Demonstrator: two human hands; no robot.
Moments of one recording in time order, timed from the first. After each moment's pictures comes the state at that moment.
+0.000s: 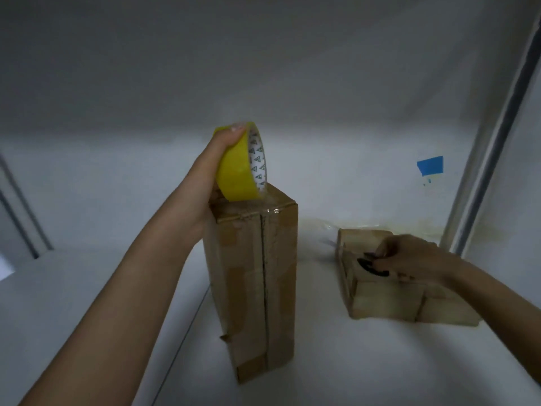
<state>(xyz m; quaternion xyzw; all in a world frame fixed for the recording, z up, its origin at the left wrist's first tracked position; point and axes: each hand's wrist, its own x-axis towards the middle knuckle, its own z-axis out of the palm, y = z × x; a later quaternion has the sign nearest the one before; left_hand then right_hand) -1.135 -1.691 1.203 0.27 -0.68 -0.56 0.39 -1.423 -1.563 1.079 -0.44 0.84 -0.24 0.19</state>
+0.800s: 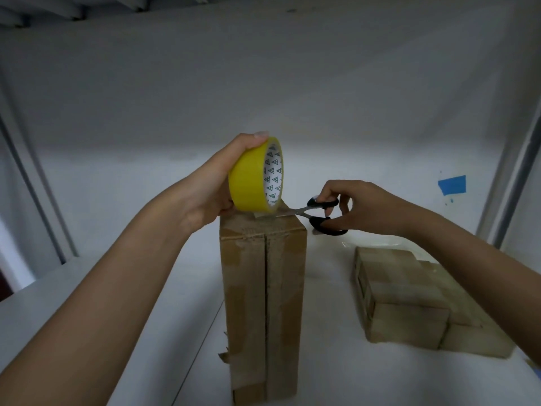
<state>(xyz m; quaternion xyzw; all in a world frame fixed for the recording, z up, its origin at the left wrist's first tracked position) -1.118 -1.712 1.221 0.28 -0.71 -0.56 0.33 -1.362 -1.635 1.173 -0.71 0.63 -0.31 0.03</state>
